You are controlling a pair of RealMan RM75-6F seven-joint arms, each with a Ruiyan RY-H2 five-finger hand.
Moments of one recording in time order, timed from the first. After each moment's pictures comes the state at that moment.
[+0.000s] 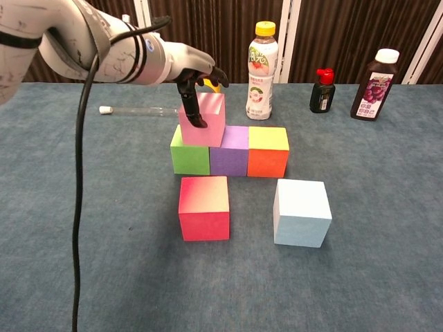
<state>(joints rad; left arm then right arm) -1.36 -1.50 -0.31 -1.58 0.06 0.92 0.89 0.34 -0.89 0.20 -1.72 -1.13 0.99 0.29</state>
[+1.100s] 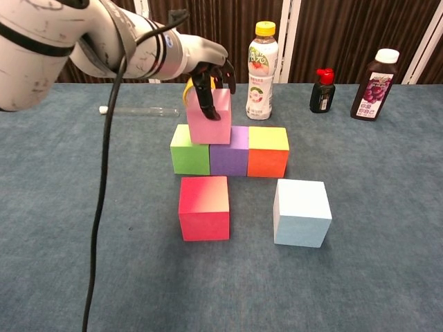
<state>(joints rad) -1.43 -1.55 -0.29 -1.51 0.06 0.96 0.88 0.33 -0.88 0.21 -1.72 -1.10 0.99 0.28</state>
